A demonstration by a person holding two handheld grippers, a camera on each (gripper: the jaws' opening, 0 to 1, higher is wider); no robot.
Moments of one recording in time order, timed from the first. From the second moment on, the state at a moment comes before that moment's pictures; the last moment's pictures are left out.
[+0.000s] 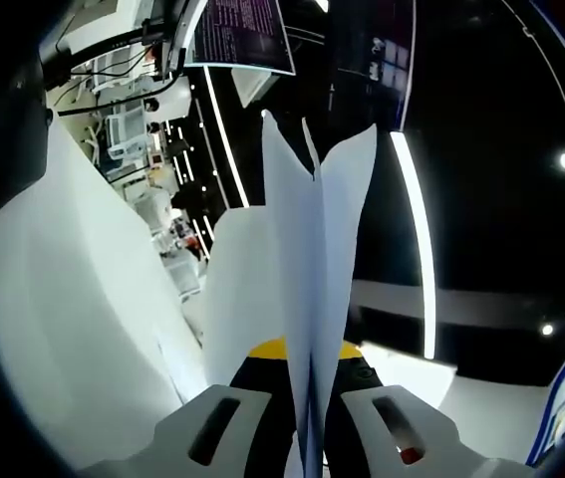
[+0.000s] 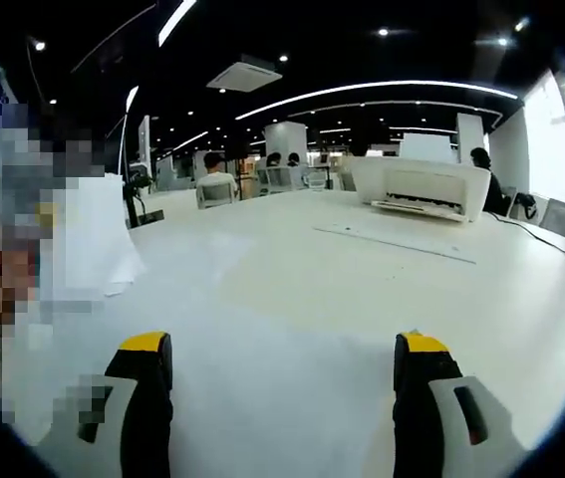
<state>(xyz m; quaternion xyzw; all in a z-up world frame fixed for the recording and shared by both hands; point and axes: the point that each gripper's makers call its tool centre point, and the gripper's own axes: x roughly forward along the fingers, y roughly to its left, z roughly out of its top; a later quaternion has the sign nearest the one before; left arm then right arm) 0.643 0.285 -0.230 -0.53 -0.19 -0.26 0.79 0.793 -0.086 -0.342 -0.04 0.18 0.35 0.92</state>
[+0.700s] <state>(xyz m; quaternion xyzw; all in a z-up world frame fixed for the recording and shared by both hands) 0.643 0.285 -0.230 -0.53 -0.19 -0.26 0.79 0.795 -0.089 -0.354 -0.07 0.19 0.36 0.91</state>
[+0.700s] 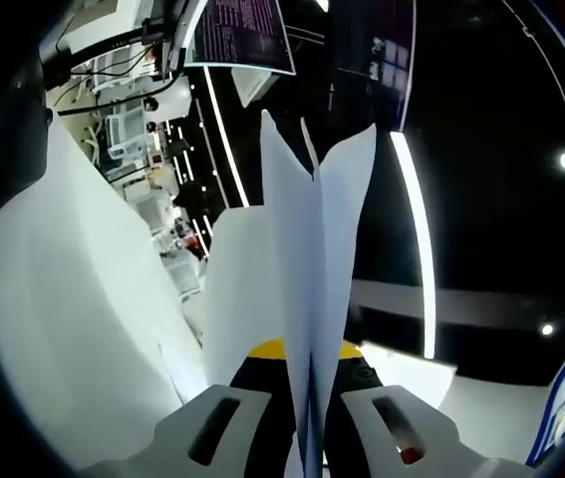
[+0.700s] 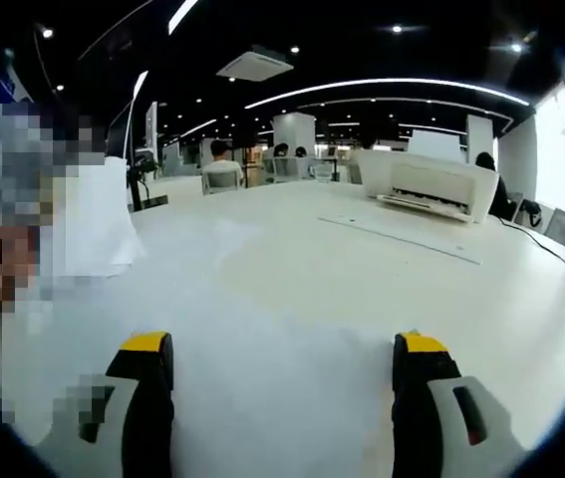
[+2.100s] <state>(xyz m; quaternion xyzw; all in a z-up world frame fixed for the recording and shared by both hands) 0.642 0.285 -0.230 -0.53 -0.19 -0.25 0.79 0.778 -0.082 -0.353 -0.05 0.19 0.38 0.90</state>
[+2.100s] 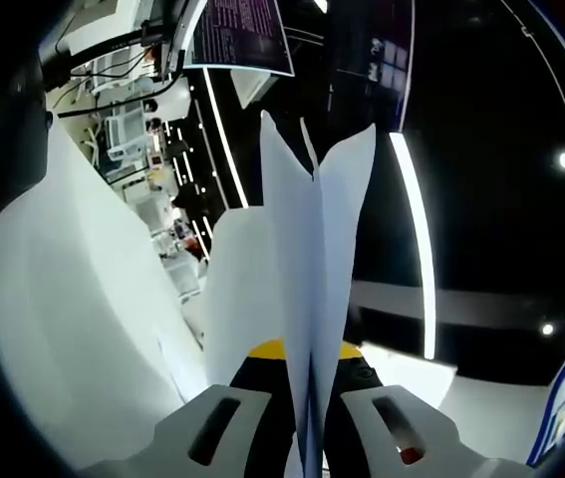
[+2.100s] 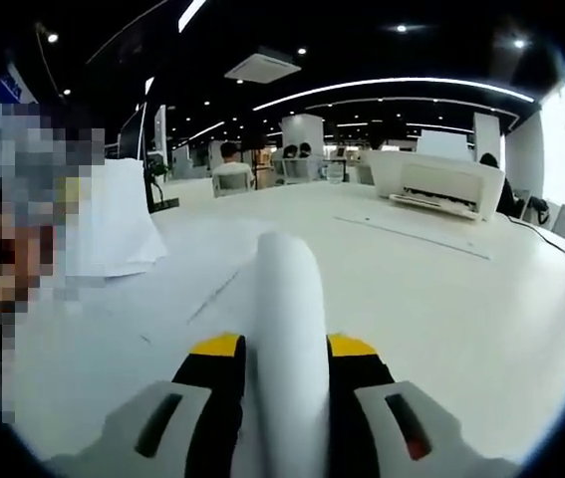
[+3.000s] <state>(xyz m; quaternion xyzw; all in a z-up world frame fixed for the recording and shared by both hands) 0.642 0.285 -0.230 -0.53 -0.19 -0.25 0.79 0.754 -0.091 -0.313 0.12 0.16 0.44 0.88</state>
